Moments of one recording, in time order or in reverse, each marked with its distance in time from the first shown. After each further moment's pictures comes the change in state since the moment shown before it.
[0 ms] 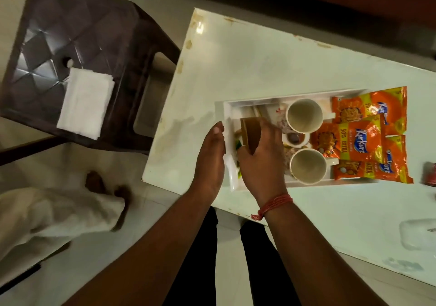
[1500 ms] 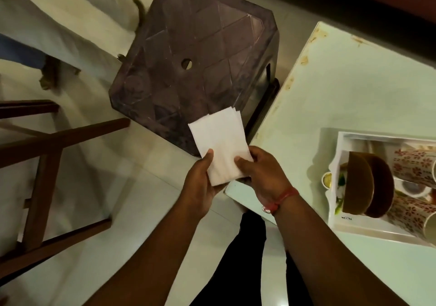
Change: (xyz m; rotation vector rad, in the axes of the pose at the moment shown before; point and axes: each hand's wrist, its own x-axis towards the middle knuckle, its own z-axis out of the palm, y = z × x) left_hand 0.041 0.010 -0.265 -0.571 0.172 -0.345; right_hand -0.004 -0.101 0.216 0.544 -0.597 0.451
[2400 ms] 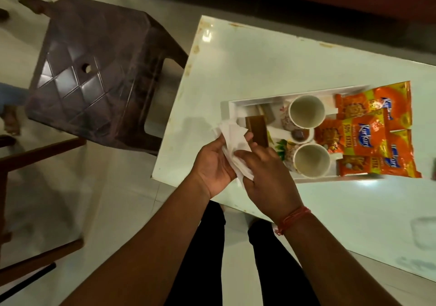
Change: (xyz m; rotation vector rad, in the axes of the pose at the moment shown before) left_hand -0.053 -0.153 0.190 0.006 -0.442 -0.251; right_hand -0.134 0.035 -0.230 -1.157 0.298 -0.755
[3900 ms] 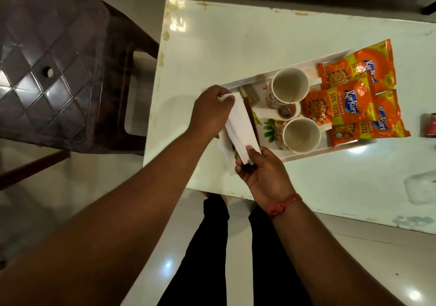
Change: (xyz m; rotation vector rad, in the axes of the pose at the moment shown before) left_hand 0.048 0.033 0.049 1.394 0.373 0.523; right_hand -0.017 0.010 0.040 1.830 0.291 1.031
